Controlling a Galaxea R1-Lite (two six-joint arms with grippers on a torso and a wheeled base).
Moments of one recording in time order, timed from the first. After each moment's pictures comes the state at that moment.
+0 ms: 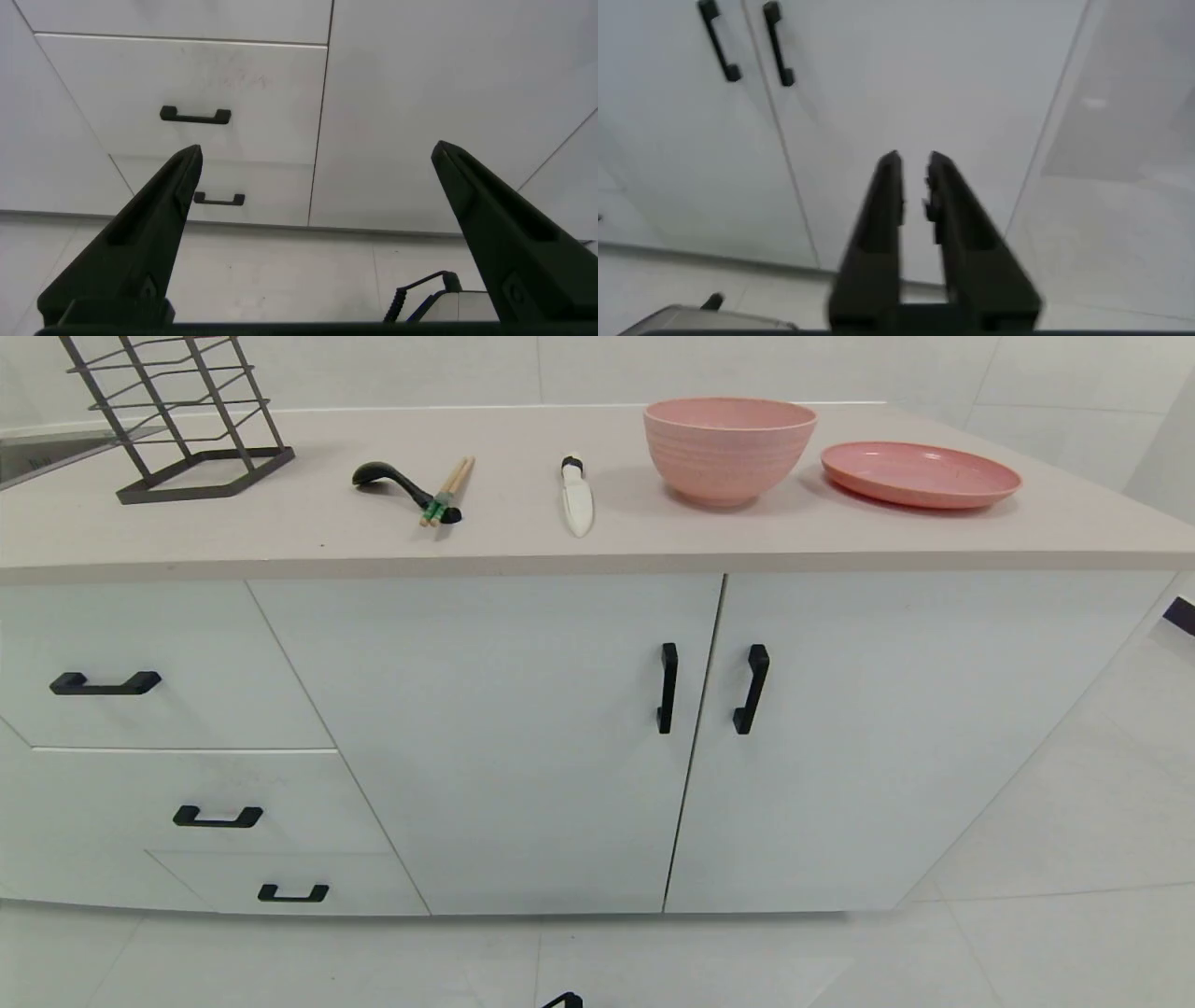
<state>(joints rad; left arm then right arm) 0.00 0.00 0.00 0.00 0.03 -0.03 0.03 0.08 -0.07 -0.08 0.17 0.00</state>
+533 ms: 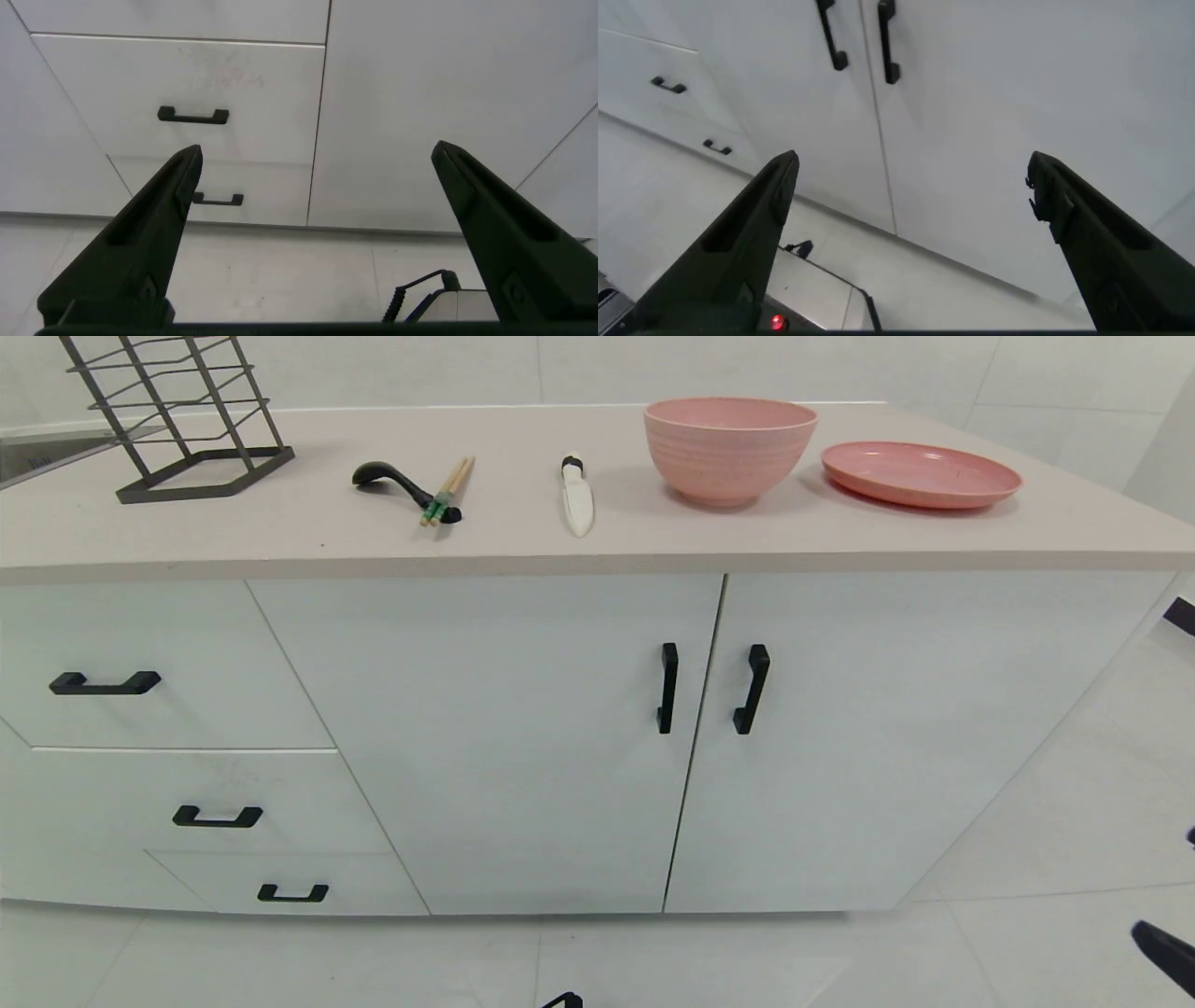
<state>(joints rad) 0.00 0.00 0.00 0.00 0.02 -0.03 0.21 0.64 -0.27 -0.26 0.31 0.00</state>
